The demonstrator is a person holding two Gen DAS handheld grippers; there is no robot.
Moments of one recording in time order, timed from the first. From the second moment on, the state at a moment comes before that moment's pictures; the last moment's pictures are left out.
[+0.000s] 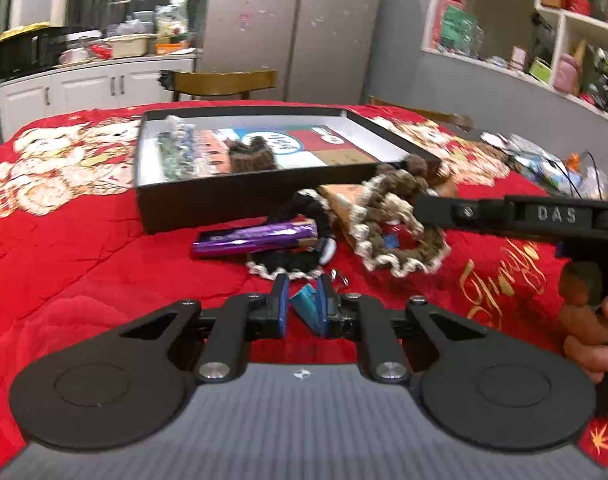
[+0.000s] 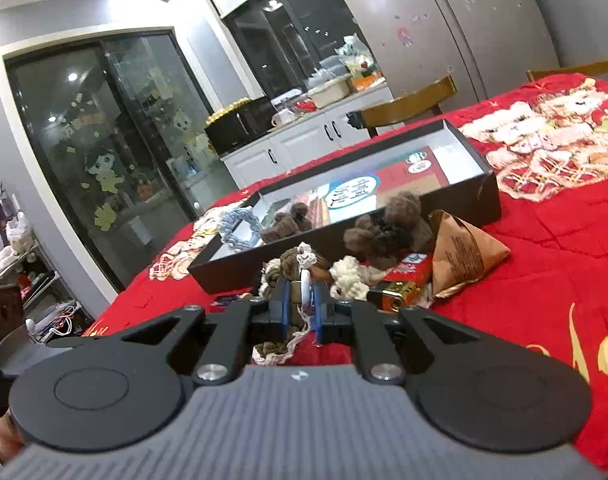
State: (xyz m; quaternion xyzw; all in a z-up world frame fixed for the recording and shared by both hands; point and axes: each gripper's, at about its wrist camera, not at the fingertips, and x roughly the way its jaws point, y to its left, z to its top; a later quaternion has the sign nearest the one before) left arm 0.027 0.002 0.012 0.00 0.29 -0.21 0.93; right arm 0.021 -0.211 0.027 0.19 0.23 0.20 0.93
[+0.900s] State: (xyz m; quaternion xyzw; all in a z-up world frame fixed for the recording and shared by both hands) left arm 0.013 -0.008 0.014 0.04 0.27 -0.22 0.94; right arm 0.004 -0.217 0.041 0.19 0.18 0.20 0.94
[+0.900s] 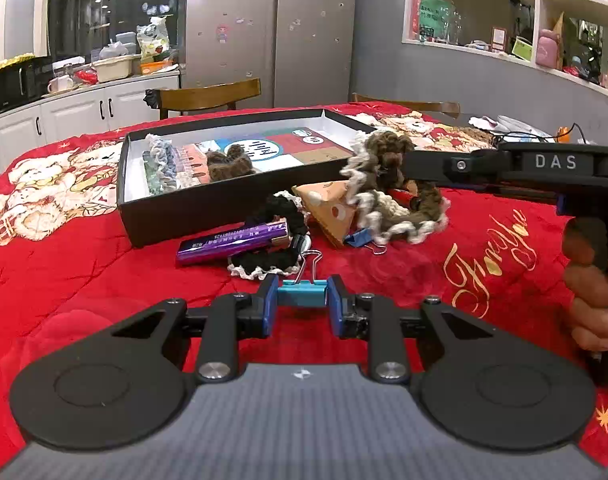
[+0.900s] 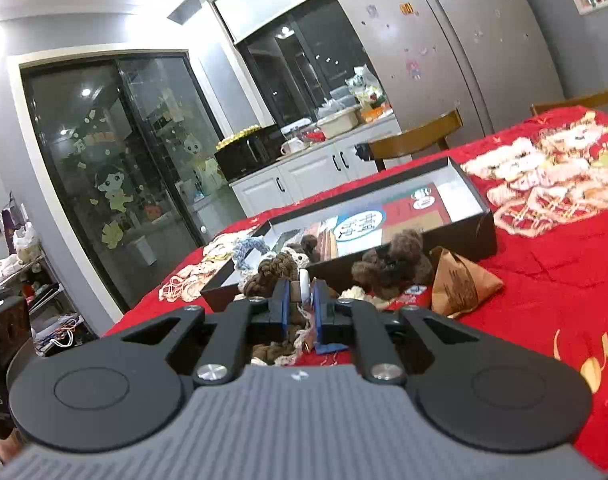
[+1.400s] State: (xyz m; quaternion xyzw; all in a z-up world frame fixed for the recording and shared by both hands) left arm 0.004 -0.003 0.021 0.03 0.23 -0.20 0.95; right arm 0.008 -0.222 0.046 0.20 0.16 0.19 0.95
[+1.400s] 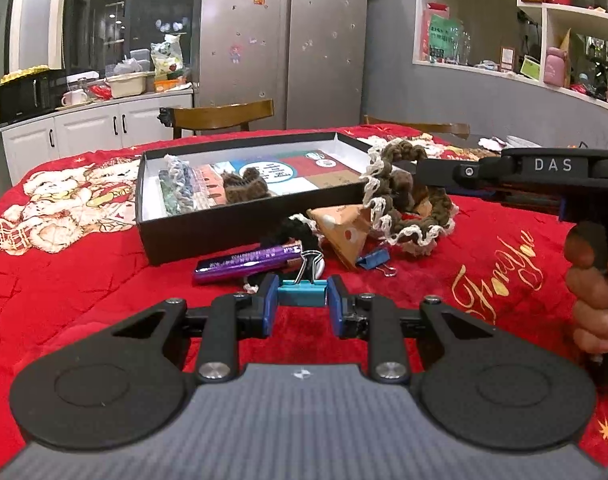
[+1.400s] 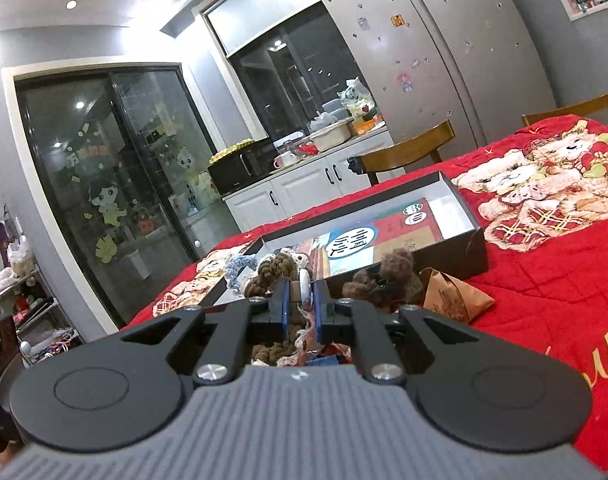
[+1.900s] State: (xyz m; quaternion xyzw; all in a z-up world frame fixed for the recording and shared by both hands) left arm -0.006 0.015 0.035 0.01 0.17 -0.16 0.97; right arm 0.001 -0.210 0.075 0.17 0.16 0.17 0.96
